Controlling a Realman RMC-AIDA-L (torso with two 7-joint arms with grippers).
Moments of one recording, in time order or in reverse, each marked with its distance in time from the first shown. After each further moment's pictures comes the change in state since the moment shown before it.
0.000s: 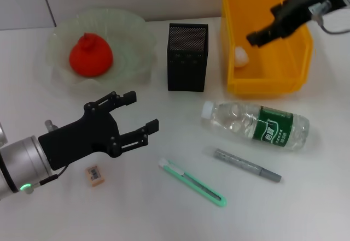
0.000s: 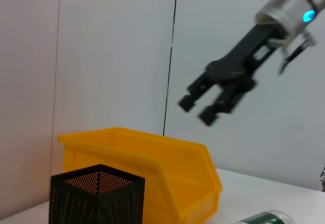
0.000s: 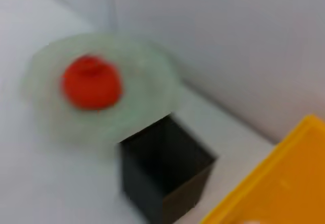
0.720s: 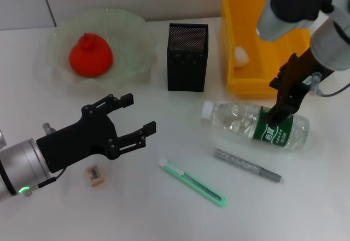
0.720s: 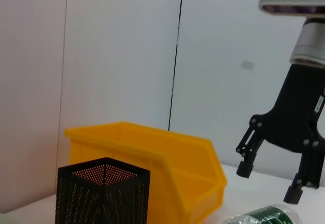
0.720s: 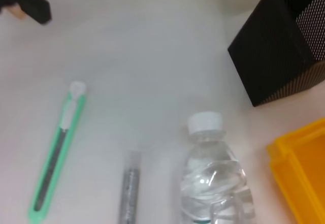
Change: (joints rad) left arm 0.012 0.000 -0.002 0.000 0.000 -0.008 0.005; right arm 0.009 0.007 -0.267 0.085 -0.140 -0.154 -0.102
